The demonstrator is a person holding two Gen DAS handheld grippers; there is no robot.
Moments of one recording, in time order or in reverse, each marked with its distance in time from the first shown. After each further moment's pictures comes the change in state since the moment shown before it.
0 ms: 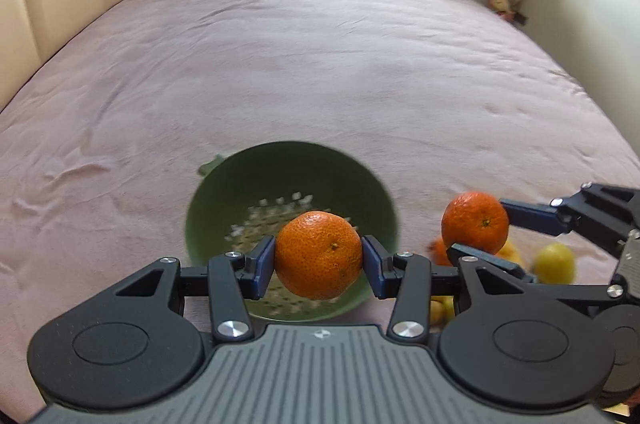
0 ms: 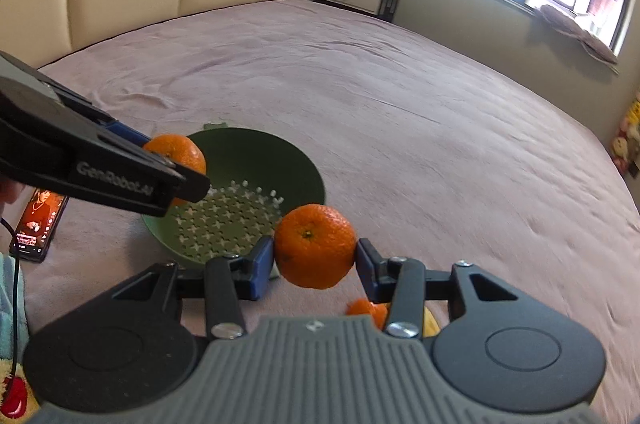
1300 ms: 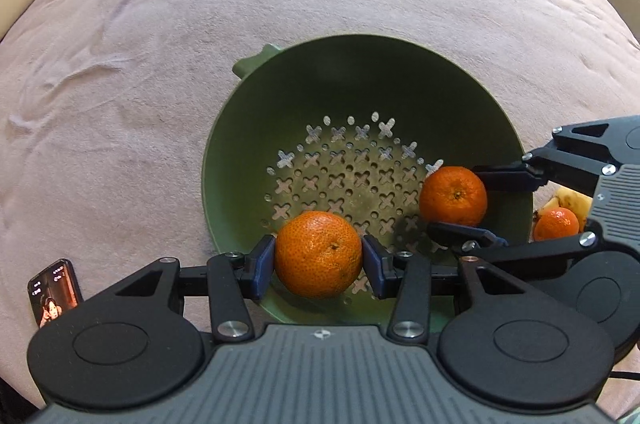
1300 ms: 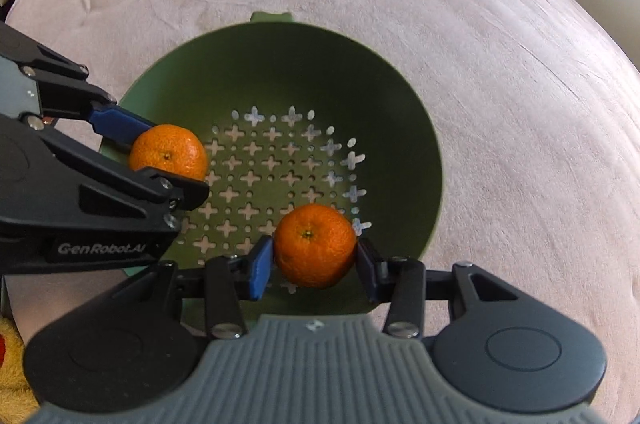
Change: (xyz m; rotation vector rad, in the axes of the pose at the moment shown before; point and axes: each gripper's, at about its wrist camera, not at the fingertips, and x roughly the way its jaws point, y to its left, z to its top) left arm 0.091 0.039 -0.005 -0.118 0.271 0.088; right arm 0.155 0.017 0.024 -0.235 0.331 0.252
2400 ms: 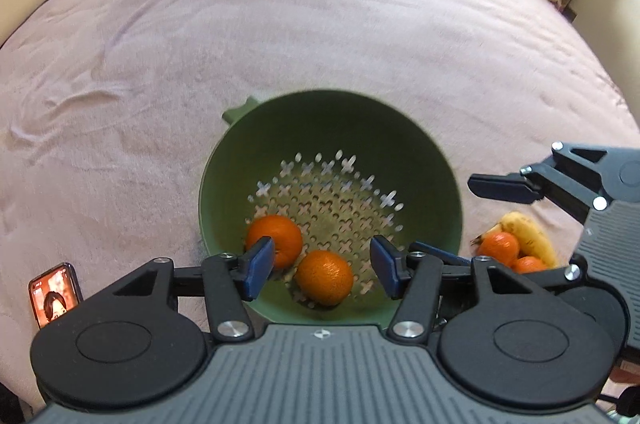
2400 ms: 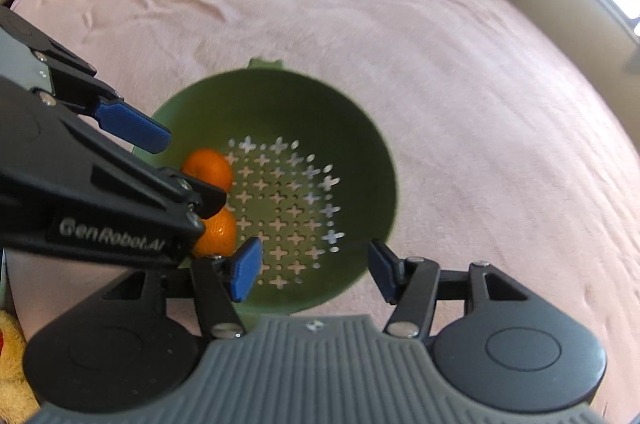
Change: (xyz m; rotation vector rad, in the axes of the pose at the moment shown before) left arm -0.052 -0.007 0.002 -0.031 -0.115 -0.085; right arm -0.054 0.016 -0.005 -0.015 -0.100 -0.119
